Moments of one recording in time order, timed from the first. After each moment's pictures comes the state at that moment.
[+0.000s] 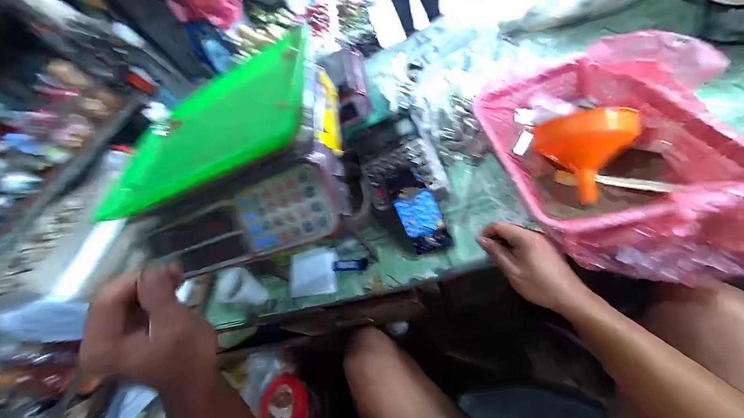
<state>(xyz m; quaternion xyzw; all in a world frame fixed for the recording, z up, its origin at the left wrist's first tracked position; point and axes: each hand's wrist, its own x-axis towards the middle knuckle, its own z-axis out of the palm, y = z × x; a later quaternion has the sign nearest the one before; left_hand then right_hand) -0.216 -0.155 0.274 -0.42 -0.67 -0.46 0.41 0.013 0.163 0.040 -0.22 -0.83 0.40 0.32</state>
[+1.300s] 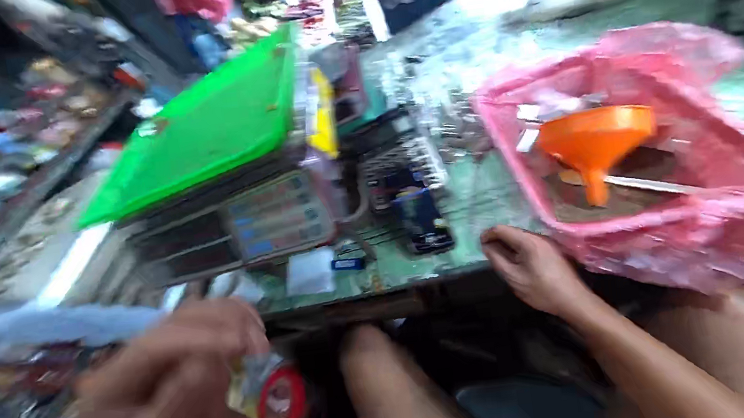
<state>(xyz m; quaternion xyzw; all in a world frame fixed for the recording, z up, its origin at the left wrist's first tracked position) -0.167 -0.145 0.287 -0.62 -0.55 -0.56 0.00 0.016 0.161 0.041 -0.21 -0.84 0.41 0.30</state>
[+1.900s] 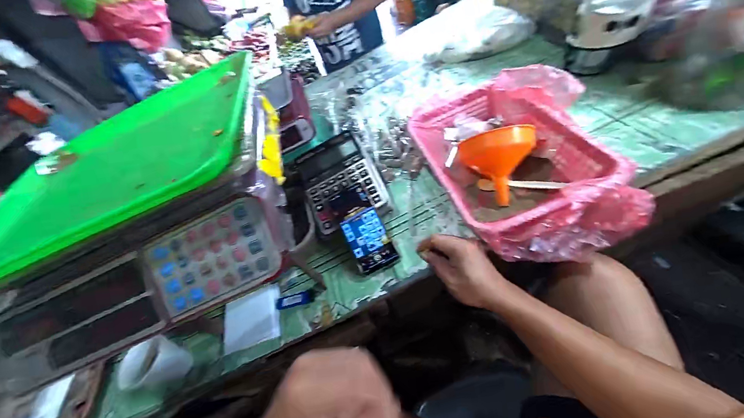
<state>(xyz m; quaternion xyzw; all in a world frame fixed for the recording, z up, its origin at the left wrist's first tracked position) -0.146 -0.088 0.189 -0.72 -0.48 -0.47 -0.18 0.008 0.157 0.047 -0.22 -0.83 0.41 0.29</state>
